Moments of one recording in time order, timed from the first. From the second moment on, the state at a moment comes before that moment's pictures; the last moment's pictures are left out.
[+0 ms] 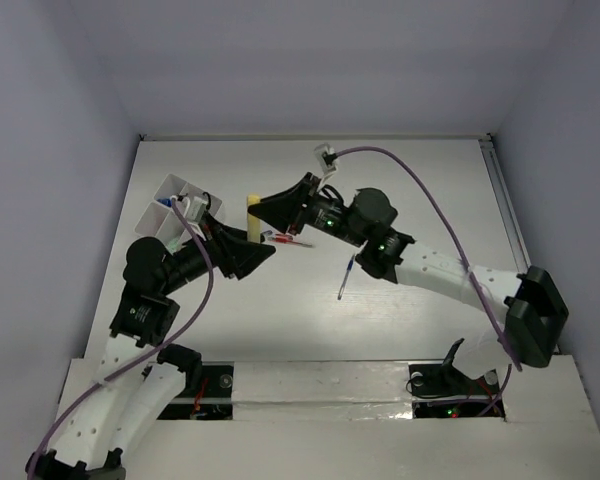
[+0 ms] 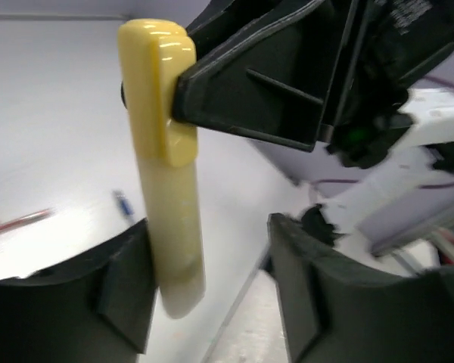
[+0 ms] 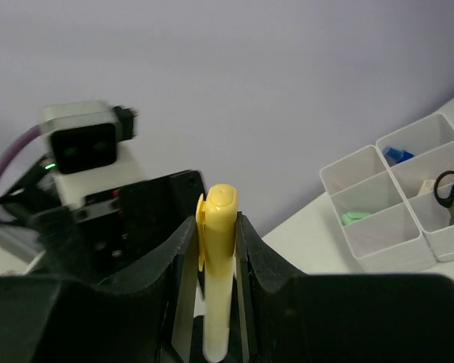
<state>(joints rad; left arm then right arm) -0.35 0.59 0.68 0.02 0.70 -0.65 0.92 1.45 1.11 0.65 -0.24 0.72</state>
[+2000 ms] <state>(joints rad) -0.36 0.31 0.73 -0.17 0.06 -0.32 1.02 2.75 2.36 0.59 0.04 0.52</state>
